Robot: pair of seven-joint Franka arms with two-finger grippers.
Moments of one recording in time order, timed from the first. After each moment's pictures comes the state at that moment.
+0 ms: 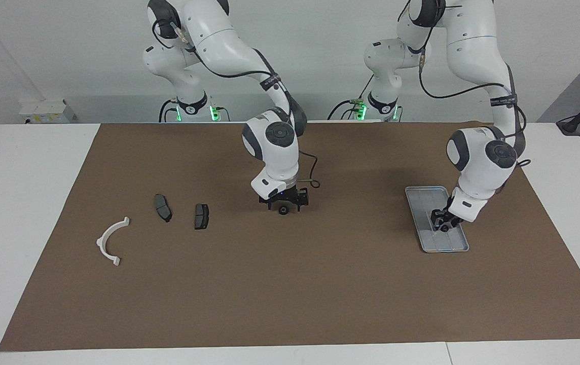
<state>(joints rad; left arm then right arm) 0.08 0.35 -0.07 -1.96 0.08 2.34 -0.10 0.60 0.48 -0.03 -1.79 0.03 2.29 0.68</state>
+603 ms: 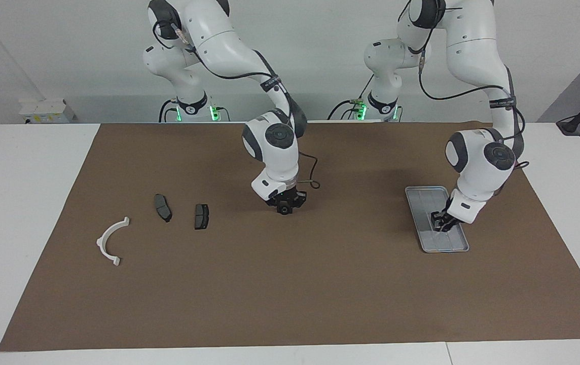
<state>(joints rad) 0.08 0.36 -0.07 -1.95 0.08 2.35 -0.10 0.61 0.48 -0.03 -1.78 0.05 2.30 0.68</state>
